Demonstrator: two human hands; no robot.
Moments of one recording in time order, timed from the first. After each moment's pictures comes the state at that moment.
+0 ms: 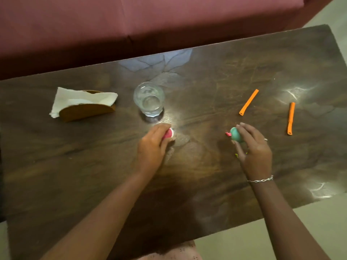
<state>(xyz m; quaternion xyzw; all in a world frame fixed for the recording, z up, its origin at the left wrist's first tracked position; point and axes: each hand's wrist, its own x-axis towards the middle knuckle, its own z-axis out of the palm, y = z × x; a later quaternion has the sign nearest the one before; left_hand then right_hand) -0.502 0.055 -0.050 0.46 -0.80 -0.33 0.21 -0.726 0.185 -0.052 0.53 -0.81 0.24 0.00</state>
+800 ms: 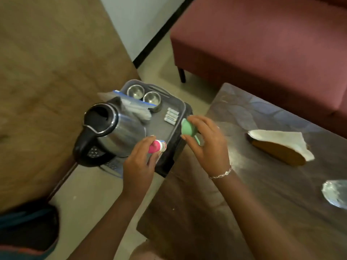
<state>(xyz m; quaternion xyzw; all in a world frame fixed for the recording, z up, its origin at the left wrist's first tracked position) -0.051 0.062 -0.001 0.75 -0.55 -0.10 0.35 -0.202 -0.039 0.017 0.79 -0.43 0.35 -0.27</state>
